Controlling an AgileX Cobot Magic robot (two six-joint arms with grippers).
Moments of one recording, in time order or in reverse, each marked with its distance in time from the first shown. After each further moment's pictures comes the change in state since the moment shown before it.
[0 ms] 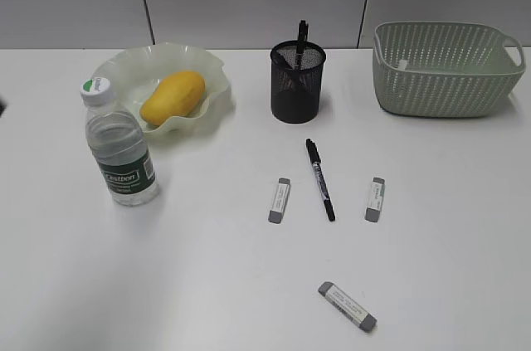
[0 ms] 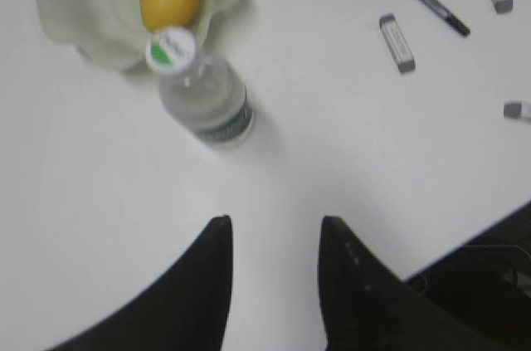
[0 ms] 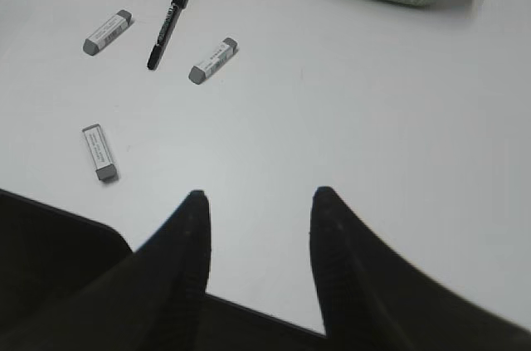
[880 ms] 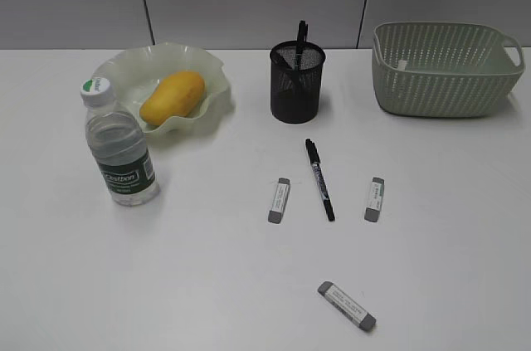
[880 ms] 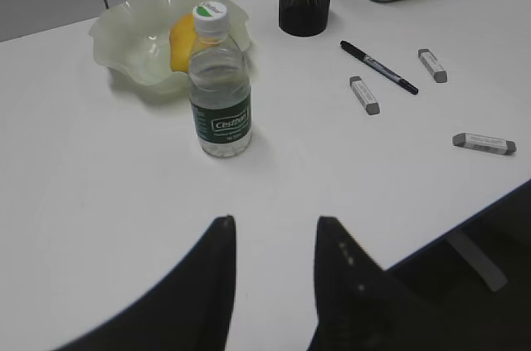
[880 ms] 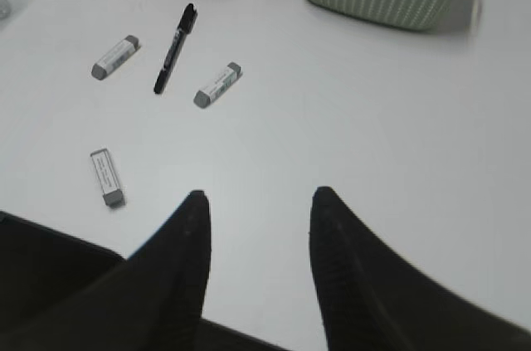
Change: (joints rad) left arm 0.002 -0.936 0.436 -0.024 0.023 0.000; right arm 0.000 0.033 -0.023 0.003 -0.049 0.000
